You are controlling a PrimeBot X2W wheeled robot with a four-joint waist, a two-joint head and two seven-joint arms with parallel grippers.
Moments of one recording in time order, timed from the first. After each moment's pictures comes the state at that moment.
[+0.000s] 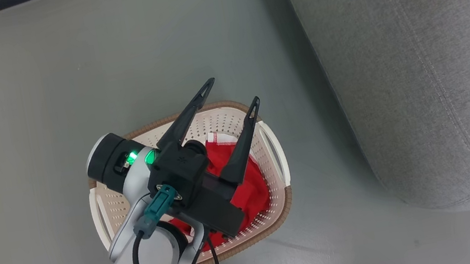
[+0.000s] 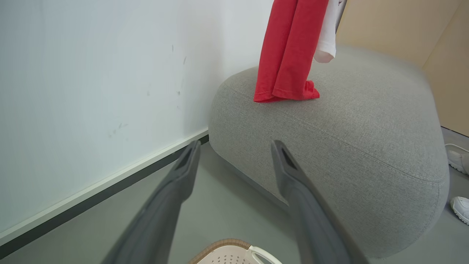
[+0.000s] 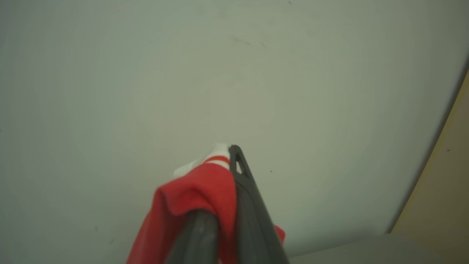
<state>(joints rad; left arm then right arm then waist) -0.53 0.18 -0.56 0.00 -0.25 -0.03 0.01 -1.55 -0.60 0.51 0.86 0.56 -0.03 -0.22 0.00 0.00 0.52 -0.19</state>
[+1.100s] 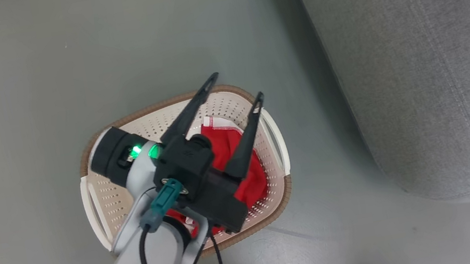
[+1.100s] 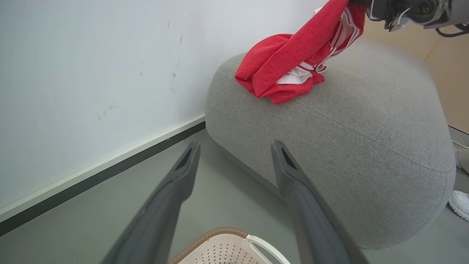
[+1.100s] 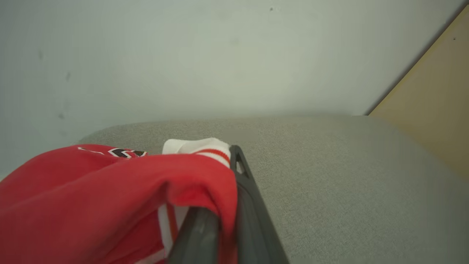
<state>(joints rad) -0.55 0.17 -0.57 0.01 -0.24 -0.03 0.02 -1.35 -0.50 0.54 1.16 0.56 -0.05 -0.24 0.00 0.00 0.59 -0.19</state>
